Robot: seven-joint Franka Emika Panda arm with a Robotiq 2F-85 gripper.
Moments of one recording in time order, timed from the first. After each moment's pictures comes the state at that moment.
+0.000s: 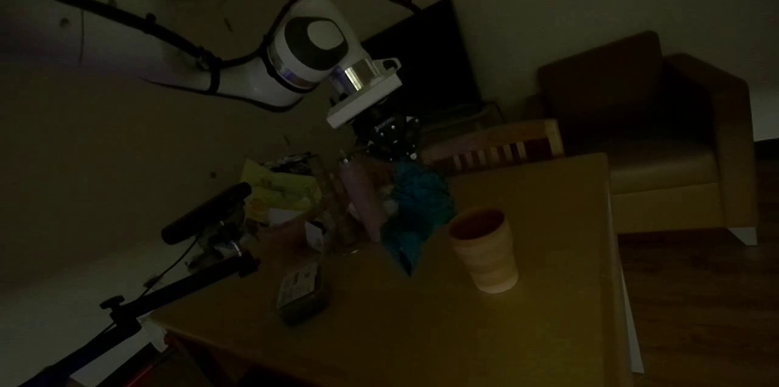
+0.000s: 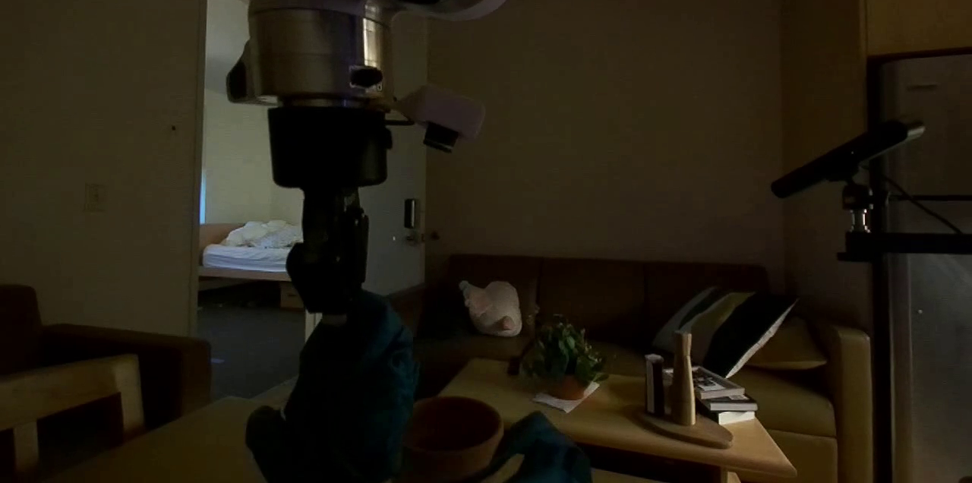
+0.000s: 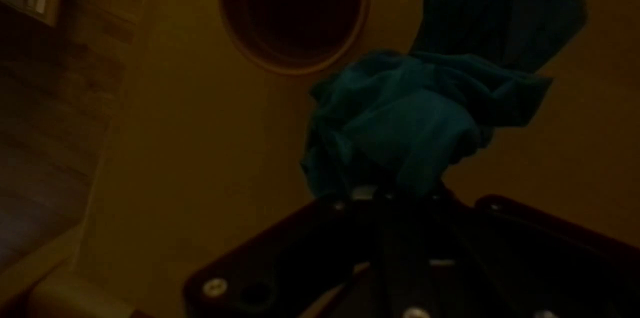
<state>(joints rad) 0.06 0.85 0.04 -1.10 -0.24 2.03 -0.46</state>
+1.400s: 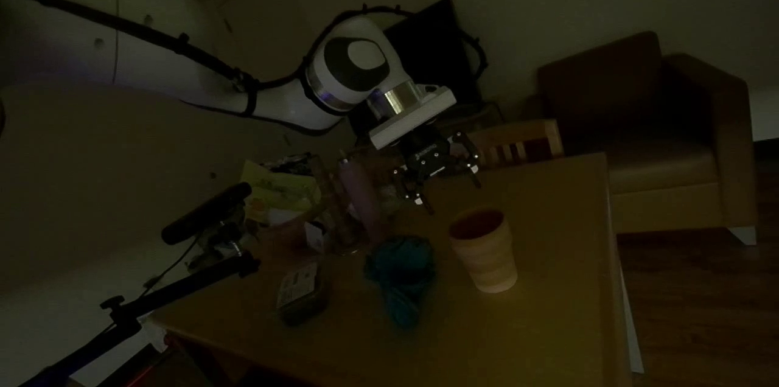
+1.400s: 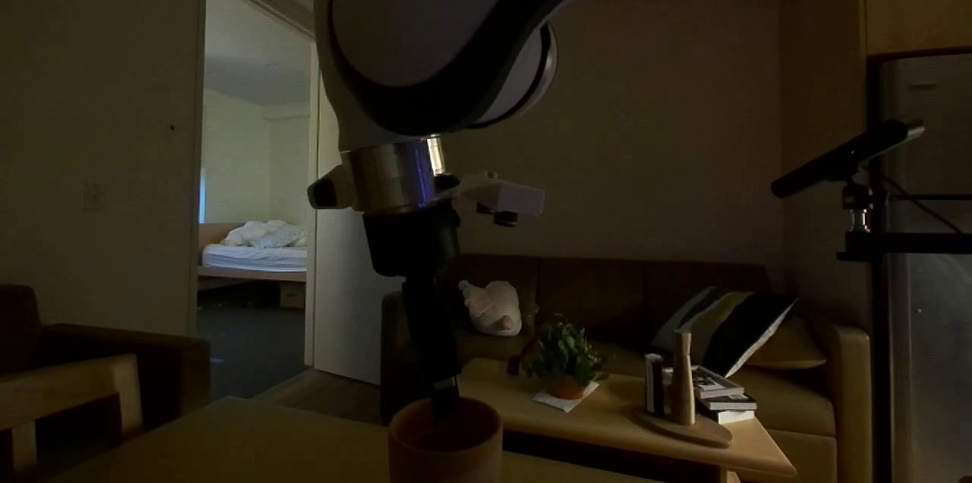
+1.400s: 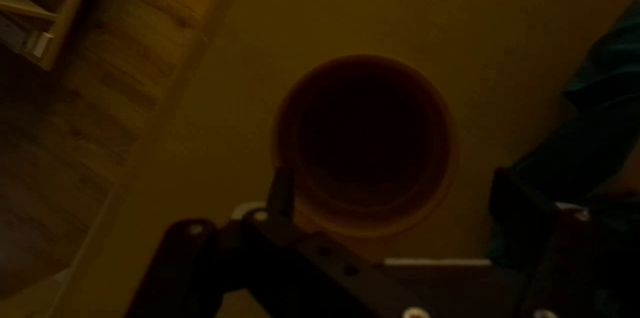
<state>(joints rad) -0.02 0.93 0.00 -1.11 -0.30 1.99 -0.62</state>
